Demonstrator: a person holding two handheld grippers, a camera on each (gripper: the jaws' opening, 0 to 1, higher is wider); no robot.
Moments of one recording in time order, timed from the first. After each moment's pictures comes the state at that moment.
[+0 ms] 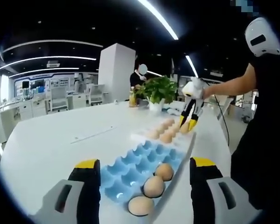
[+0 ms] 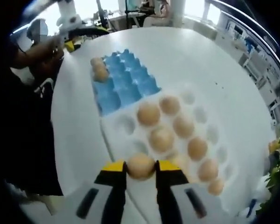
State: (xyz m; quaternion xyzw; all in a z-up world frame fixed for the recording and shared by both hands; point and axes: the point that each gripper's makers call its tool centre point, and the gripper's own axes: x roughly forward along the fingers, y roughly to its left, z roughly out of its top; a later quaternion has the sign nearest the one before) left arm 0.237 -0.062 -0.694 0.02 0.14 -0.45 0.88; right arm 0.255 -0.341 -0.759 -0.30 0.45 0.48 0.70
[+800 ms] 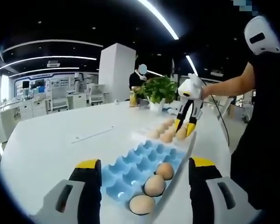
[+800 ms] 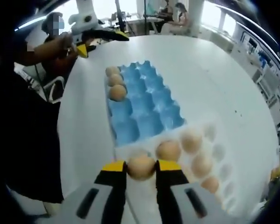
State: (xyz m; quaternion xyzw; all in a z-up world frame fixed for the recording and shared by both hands) left arm 0.237 -0.058 -0.692 0.02 0.14 -0.45 0.88; right arm 0.249 -0.269 -0.757 -0.30 0.41 0.54 0.66
